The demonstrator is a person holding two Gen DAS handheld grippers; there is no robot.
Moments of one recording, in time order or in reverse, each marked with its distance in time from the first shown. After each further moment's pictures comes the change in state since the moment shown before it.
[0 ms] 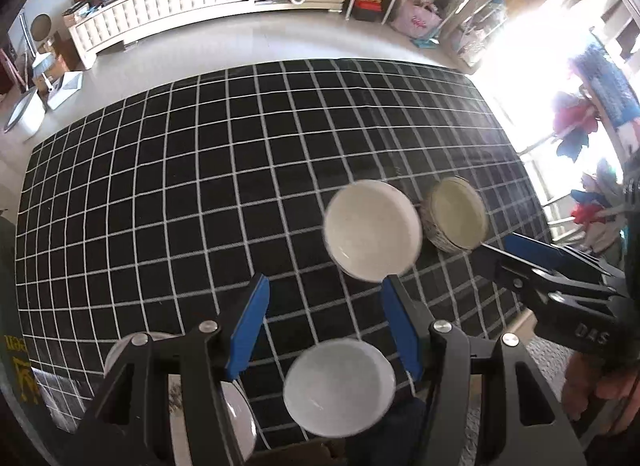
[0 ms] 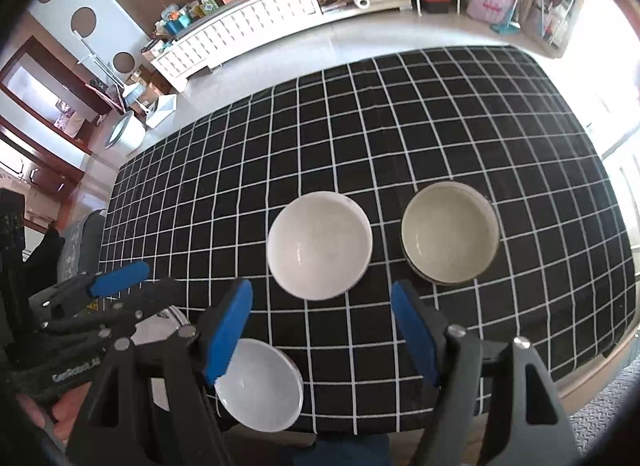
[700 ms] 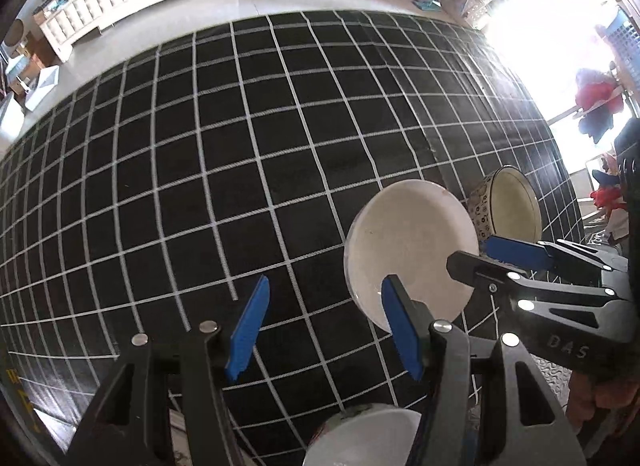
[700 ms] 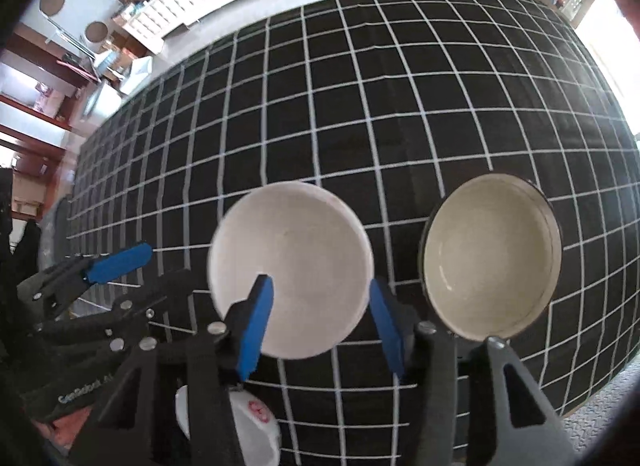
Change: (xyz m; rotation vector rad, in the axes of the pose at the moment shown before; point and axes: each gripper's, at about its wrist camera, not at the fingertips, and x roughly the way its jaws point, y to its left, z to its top) left arm 0.100 0.010 0.038 0.045 0.143 -0.018; right arm 0.095 -0.013 0.025 0.006 0.181 -0.057
